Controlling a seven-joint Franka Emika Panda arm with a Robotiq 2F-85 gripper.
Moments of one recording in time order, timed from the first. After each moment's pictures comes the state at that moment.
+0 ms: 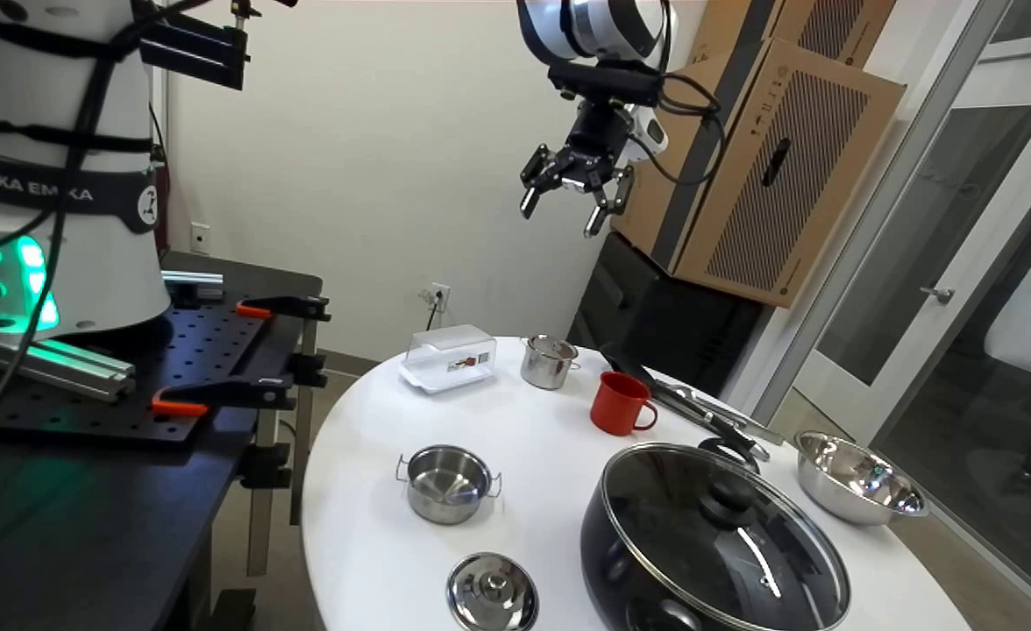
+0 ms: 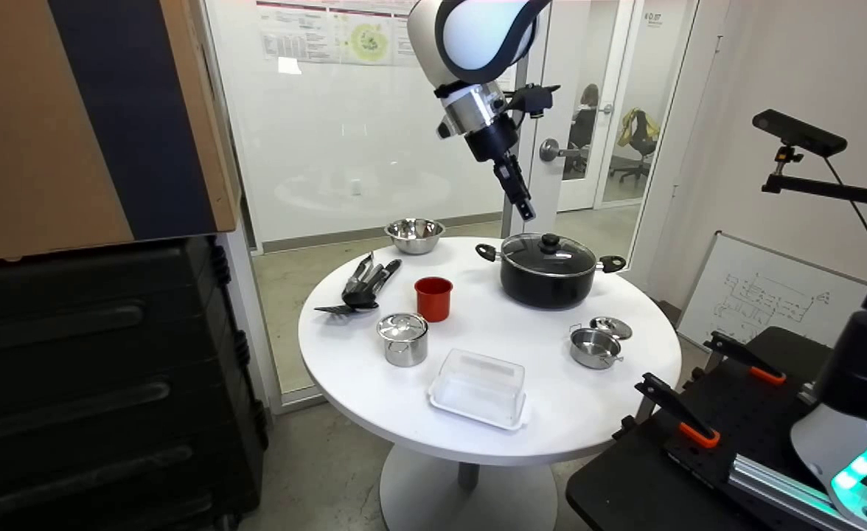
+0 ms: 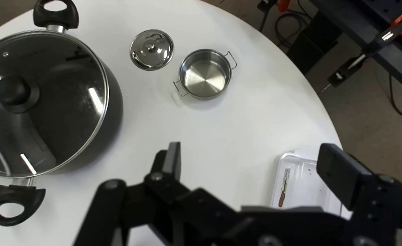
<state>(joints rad) 0.16 0.26 0.15 -1.98 -0.39 1.78 -0.36</state>
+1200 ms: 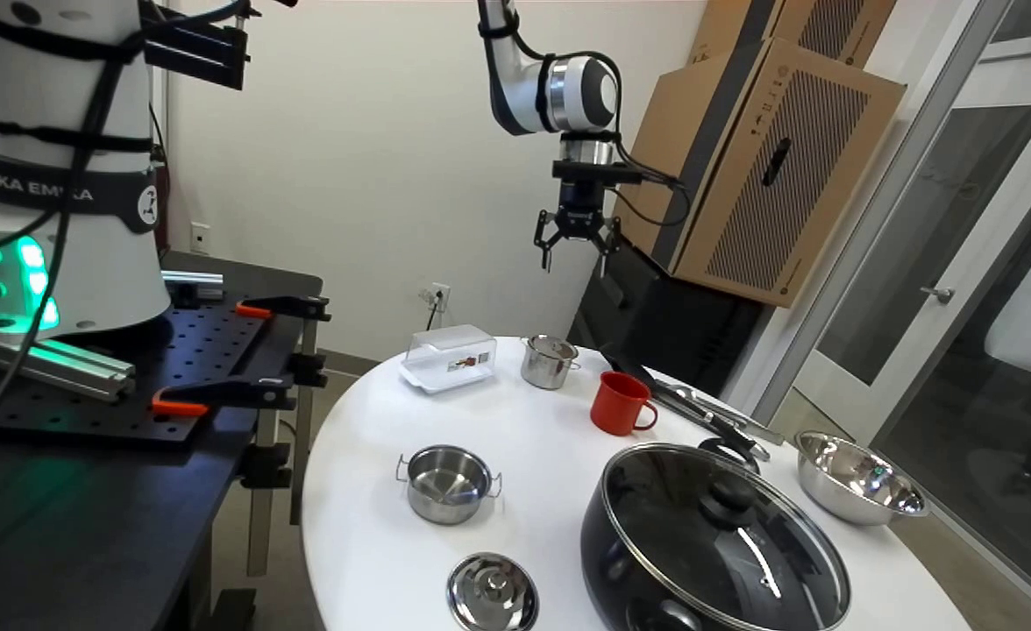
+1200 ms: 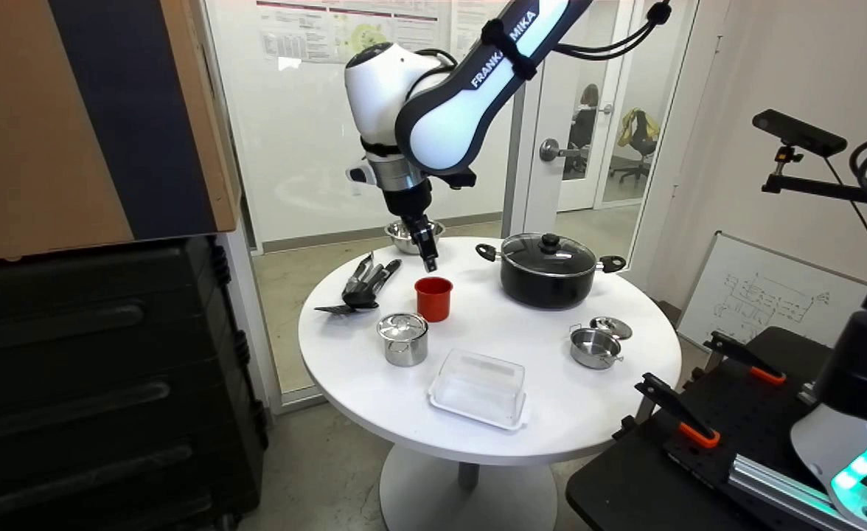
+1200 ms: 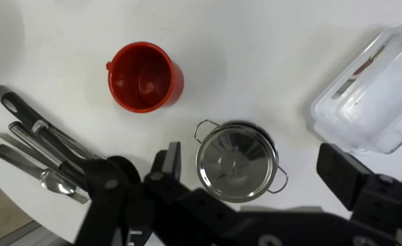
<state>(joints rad) 0.26 0.53 0.20 -1.87 -0.62 2.28 -0.43</state>
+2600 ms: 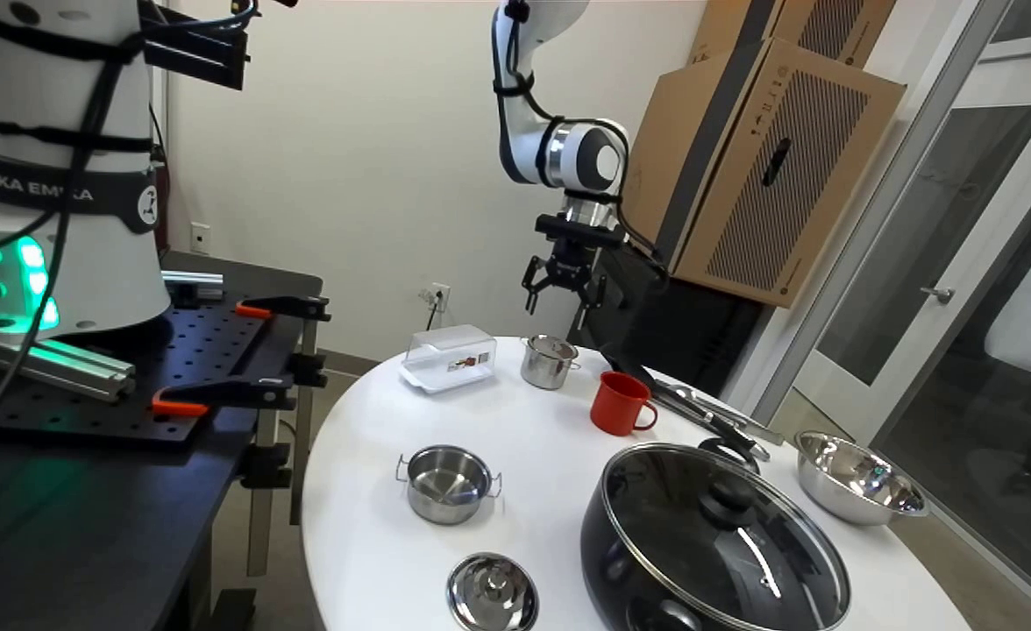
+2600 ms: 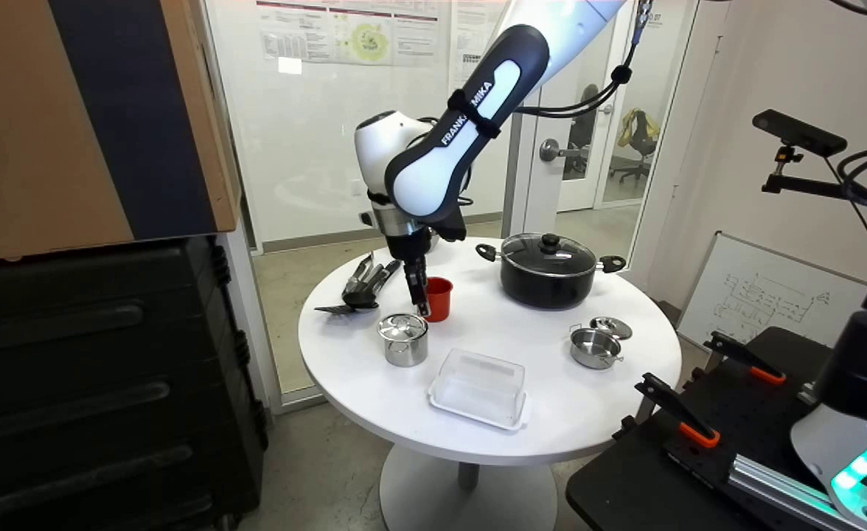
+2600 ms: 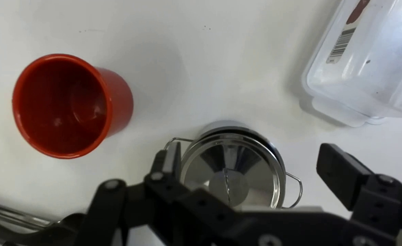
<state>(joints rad) 0.25 0.74 0.17 -1.75 -0.45 2.32 -0.32</state>
